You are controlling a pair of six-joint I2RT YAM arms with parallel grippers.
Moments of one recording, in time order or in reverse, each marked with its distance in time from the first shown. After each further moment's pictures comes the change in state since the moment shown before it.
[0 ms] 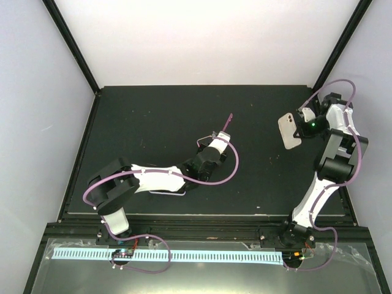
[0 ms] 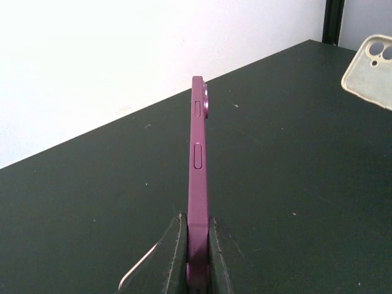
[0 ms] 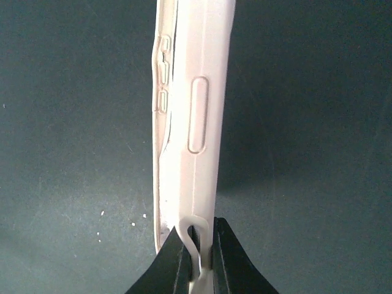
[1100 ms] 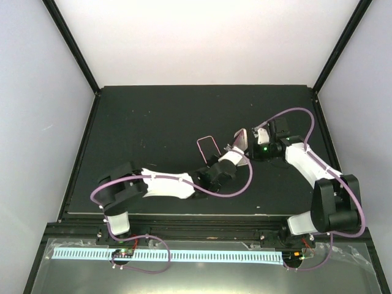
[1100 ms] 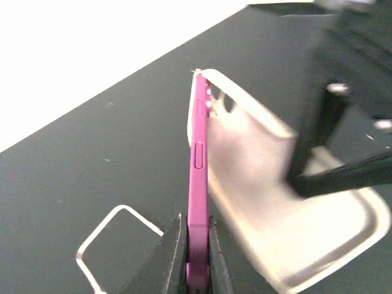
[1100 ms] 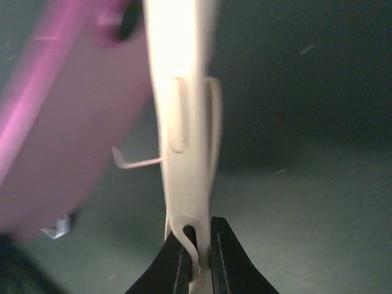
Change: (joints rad) left arm -0.140 0.098 0.089 -0.167 -0.066 -0.032; right arm 0.554 -0.555 -0.747 0.524 -0.198 0.807
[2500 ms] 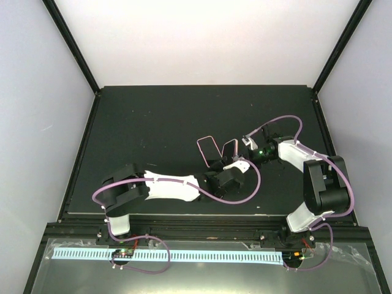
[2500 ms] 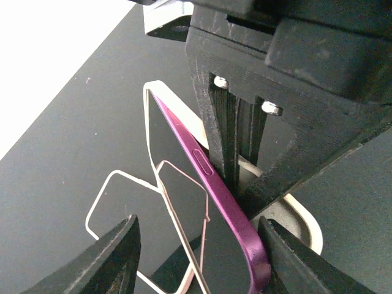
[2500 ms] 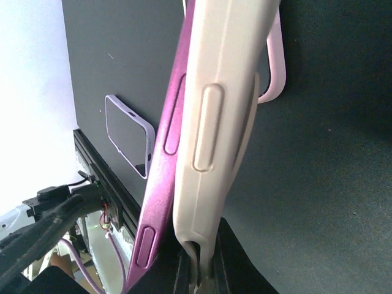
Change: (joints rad) left arm -0.044 -0.004 0.084 -0.348 -0.014 0.072; right arm -0.007 0.155 -0.019 0.000 -0.322 -0.017
